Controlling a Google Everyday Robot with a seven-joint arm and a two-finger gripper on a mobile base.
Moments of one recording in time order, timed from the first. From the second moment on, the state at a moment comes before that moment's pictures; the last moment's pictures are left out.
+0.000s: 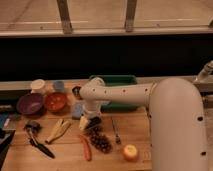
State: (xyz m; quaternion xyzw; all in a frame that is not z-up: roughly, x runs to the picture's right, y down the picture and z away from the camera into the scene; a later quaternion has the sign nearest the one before) arm -0.092 0.197 0.831 -0.41 0.08 0.35 0.84
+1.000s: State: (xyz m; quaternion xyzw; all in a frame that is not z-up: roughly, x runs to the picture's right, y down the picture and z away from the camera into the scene) arm -0.109 0.212 0.838 -0.43 0.08 0.33 0.84
